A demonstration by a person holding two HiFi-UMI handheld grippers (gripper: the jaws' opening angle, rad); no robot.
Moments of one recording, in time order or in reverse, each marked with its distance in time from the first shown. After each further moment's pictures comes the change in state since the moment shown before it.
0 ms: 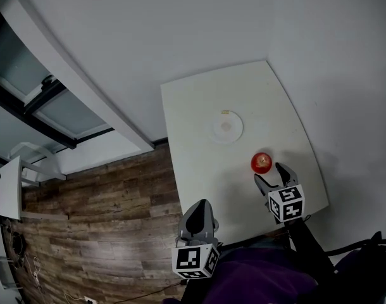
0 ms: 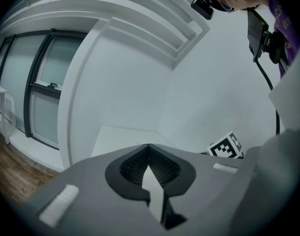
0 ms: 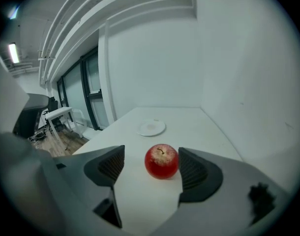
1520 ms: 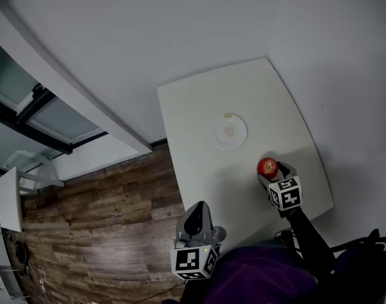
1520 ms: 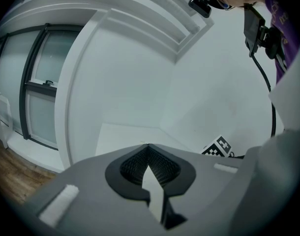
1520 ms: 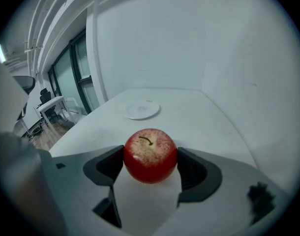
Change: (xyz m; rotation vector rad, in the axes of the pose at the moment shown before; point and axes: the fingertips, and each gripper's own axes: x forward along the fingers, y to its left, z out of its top) left arm 0.032 0.038 0.002 0.017 0.065 -0.017; right arm 0.065 -0.026 -0.035 0.007 0.196 -0.030
